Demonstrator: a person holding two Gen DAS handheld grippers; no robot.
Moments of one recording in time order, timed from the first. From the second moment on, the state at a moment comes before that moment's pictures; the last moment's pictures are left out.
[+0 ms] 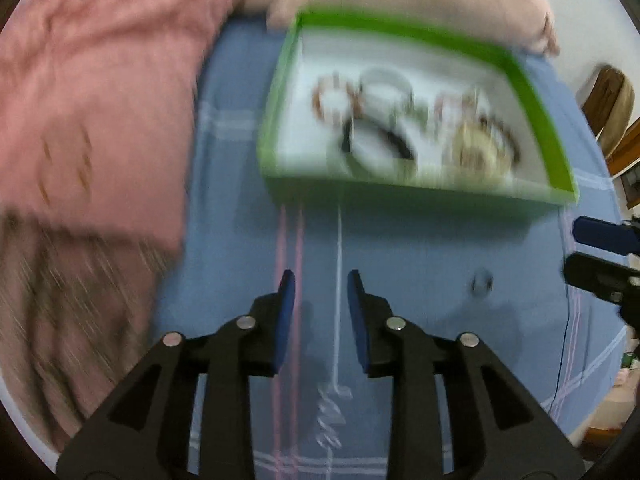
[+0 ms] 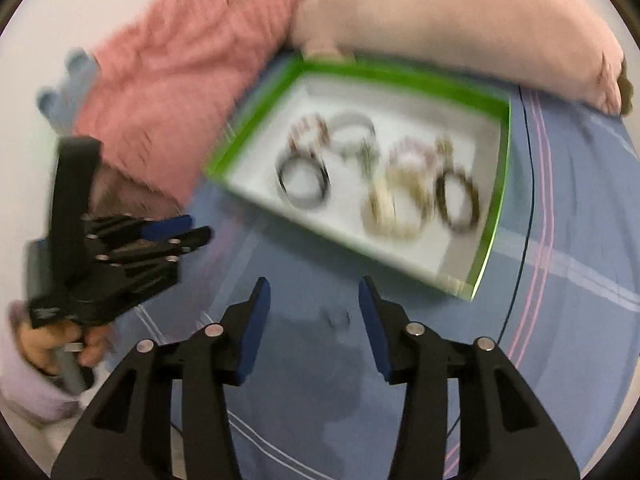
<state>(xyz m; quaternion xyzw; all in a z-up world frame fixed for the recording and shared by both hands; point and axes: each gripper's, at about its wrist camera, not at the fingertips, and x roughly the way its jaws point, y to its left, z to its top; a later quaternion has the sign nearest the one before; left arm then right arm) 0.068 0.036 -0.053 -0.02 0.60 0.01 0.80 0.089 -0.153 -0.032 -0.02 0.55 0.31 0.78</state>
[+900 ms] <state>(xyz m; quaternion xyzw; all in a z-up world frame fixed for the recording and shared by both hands) 0.038 0.010 -0.079 -0.03 0.62 -0.03 0.78 0.081 -0.106 -0.122 -0.11 0.58 0.25 0.77</state>
